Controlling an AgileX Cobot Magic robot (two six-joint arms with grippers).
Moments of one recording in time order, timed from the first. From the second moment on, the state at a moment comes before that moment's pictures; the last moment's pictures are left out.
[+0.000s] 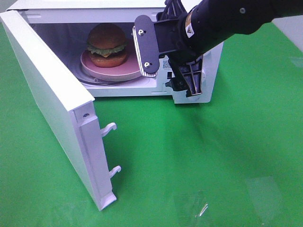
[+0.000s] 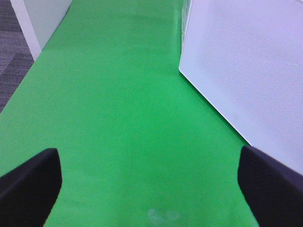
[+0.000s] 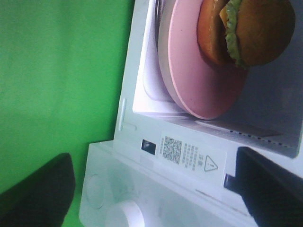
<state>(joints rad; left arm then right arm) 0.09 0.00 -0.52 -0.05 1.08 0.00 0.66 1.73 -1.21 -0.46 0.35 -0.93</state>
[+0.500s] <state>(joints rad) 0.09 0.00 -0.52 -0.05 1.08 0.00 0.68 1.85 -1.30 -0.48 0.32 -0.90</state>
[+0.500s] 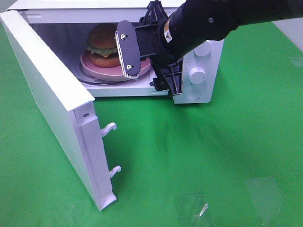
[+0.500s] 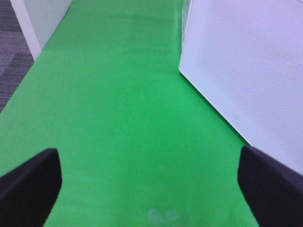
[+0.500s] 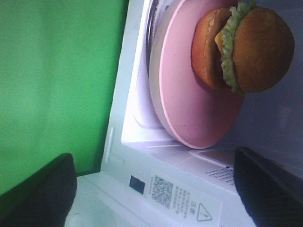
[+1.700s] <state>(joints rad) 0.09 0.00 -0.52 -0.05 1.08 0.00 0.68 2.22 -1.63 -0.49 0.24 -0.83</state>
